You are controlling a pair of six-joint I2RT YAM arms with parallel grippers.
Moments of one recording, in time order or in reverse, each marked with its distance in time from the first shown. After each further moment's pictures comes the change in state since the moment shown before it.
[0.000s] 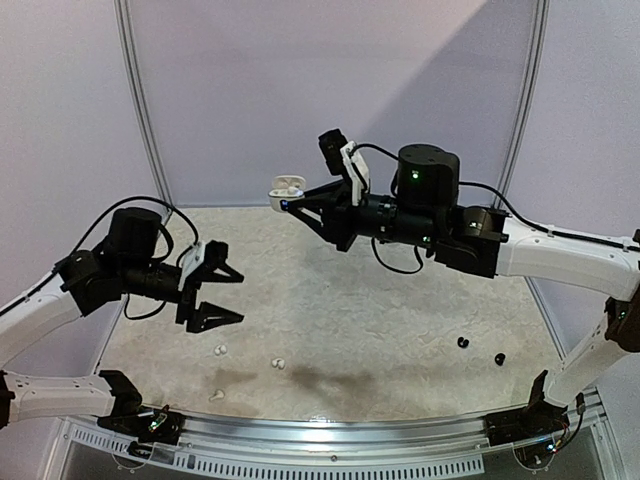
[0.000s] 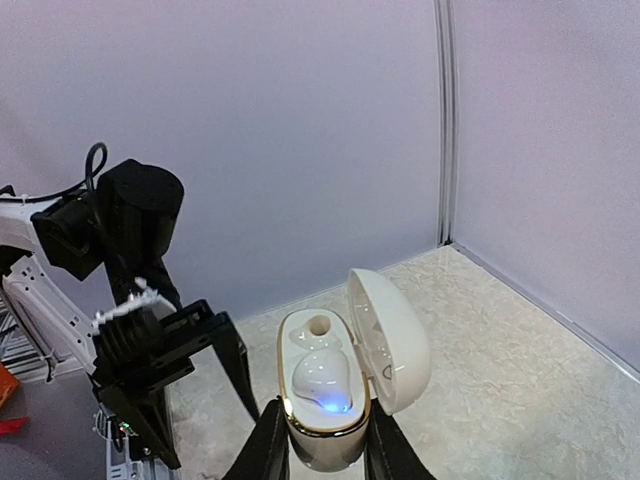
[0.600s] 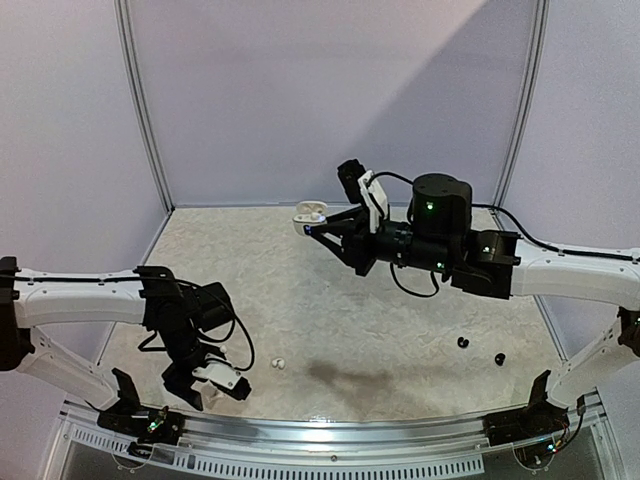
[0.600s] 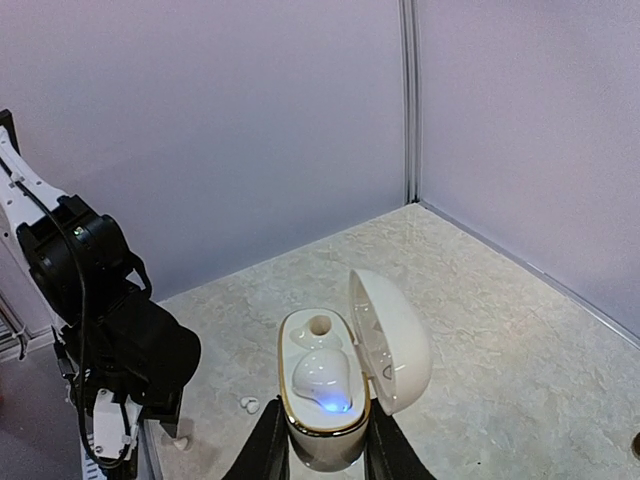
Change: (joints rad) left arm -0.322 0.393 -0.023 -0.677 -0.378 0.473; right arm 0.000 -0.103 -0.203 0.032 0.091 -0.010
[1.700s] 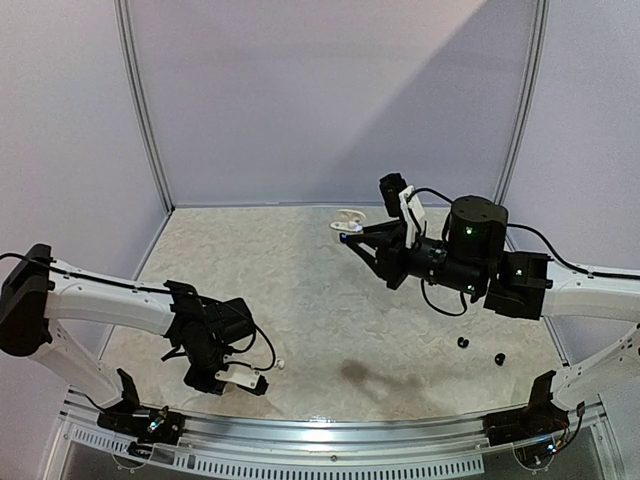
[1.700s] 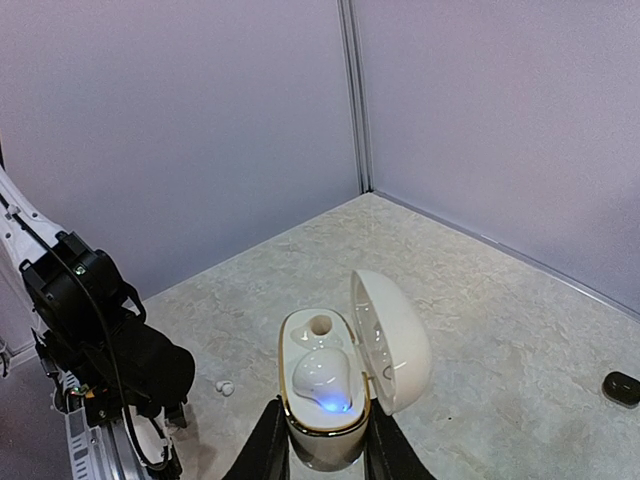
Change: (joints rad) left arm -0.062 0.164 -0.049 0.250 -0.249 -0.197; right arm 0.002 -0.199 -0.217 0.026 0.132 0.052
